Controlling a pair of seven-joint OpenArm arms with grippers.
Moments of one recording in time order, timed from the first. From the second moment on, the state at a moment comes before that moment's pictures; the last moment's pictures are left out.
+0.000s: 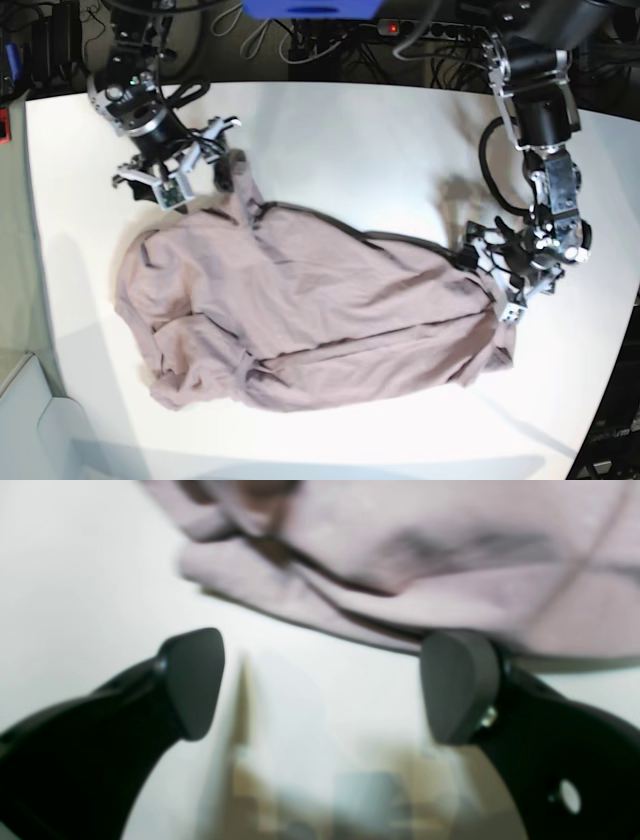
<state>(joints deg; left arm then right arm) -17.0 -10.8 -17.4 65.7 2.9 -36.2 42.7 -19.3 -6.2 17.5 105.5 -11.0 40.0 -21.8</state>
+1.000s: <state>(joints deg) -17.1 -12.4 -17.3 65.7 2.8 -36.2 42.8 -23.9 -1.1 -12.0 104.3 -11.1 39.6 -21.8</state>
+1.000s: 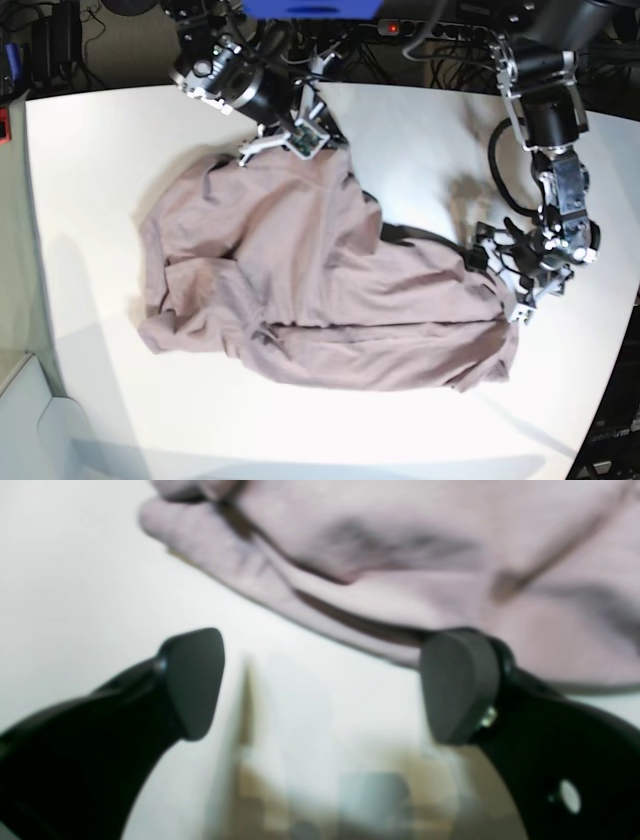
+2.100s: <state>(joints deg) -20.5 -6.0 -8.3 56.4 2.7 -35.7 32.5 -26.3 -1.0 19.1 98.3 -0.9 39.6 -21.9</state>
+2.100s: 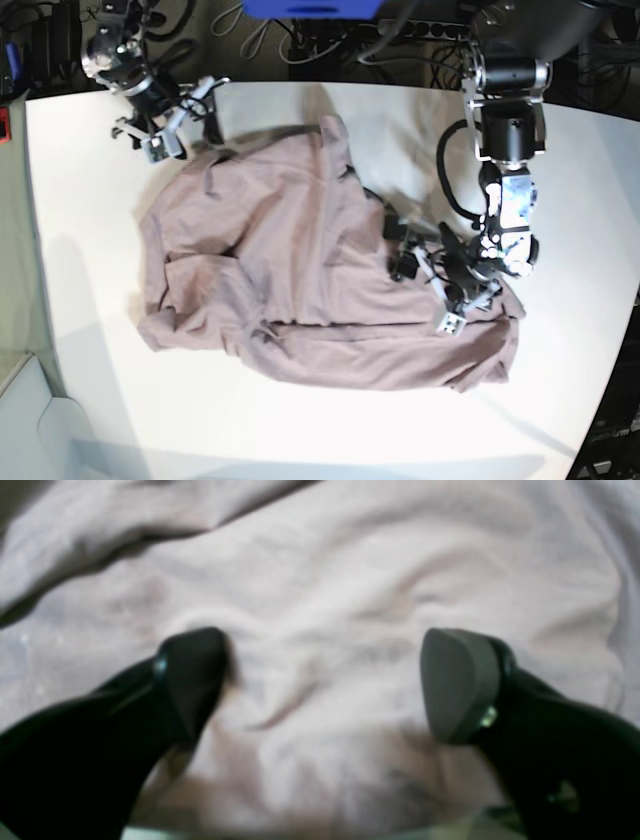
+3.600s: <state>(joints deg) -17.7 -9.8 -8.6 57.8 0.9 -36.0 31.8 22.2 10.4 -9.6 77.0 -2.9 39.9 -39.3</state>
